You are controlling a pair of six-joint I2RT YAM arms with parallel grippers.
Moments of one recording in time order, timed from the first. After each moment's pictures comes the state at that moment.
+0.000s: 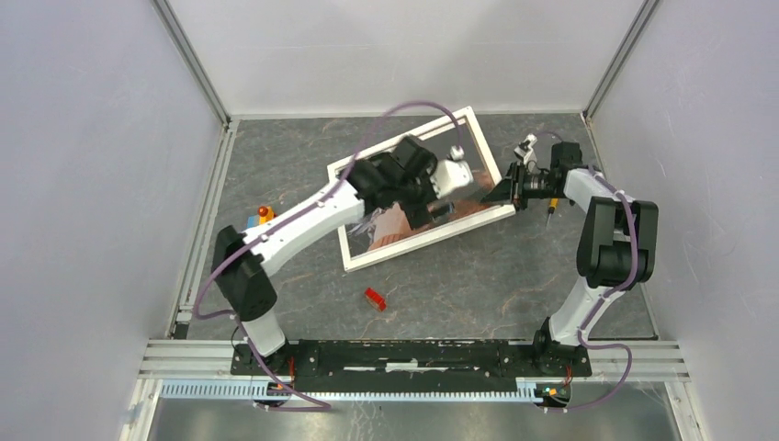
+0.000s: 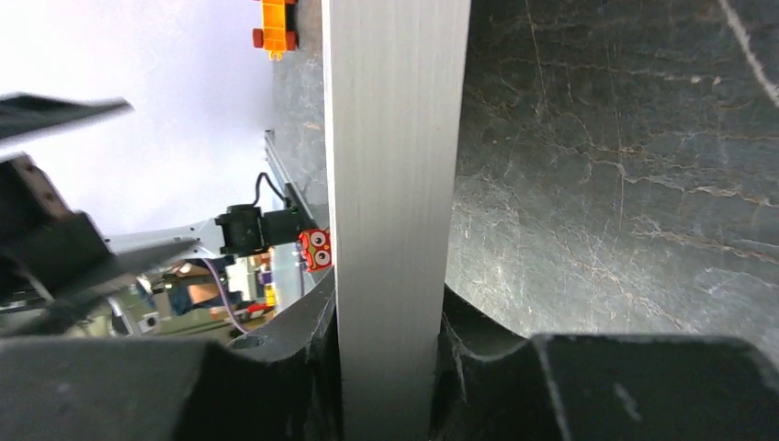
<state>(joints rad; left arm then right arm) -0.89 1.75 1.62 -0.71 0.03 0.49 -0.14 1.83 1.15 -0.49 -1.15 0.15</state>
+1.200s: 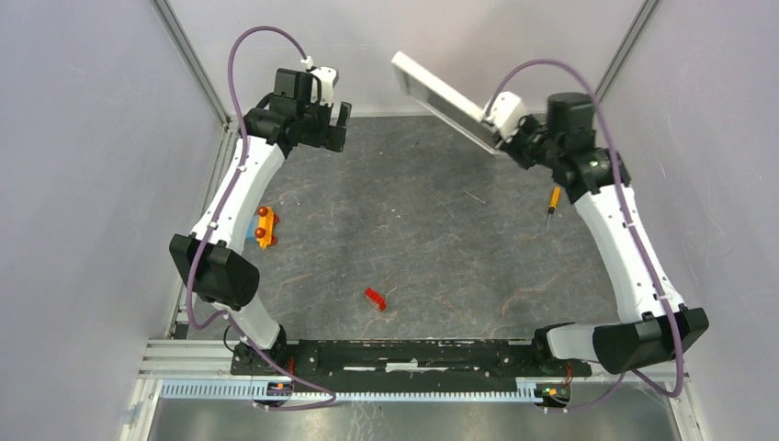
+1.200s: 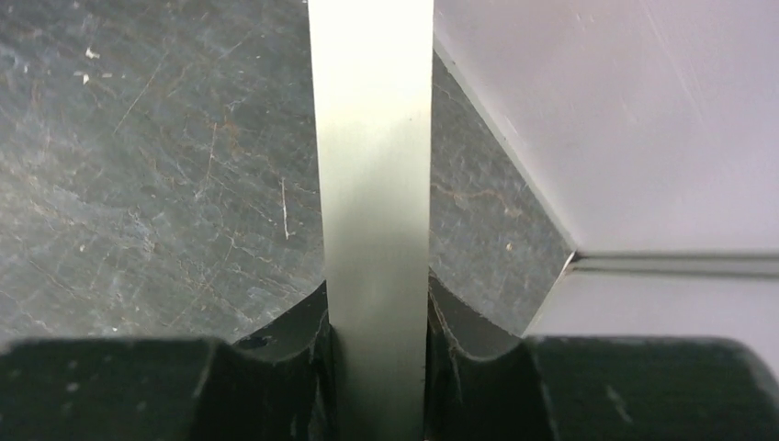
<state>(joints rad) -0.30 1.69 1.84 -0.83 -0.03 0.06 0.14 1.34 1.56 -0.74 -0.30 -0.70</state>
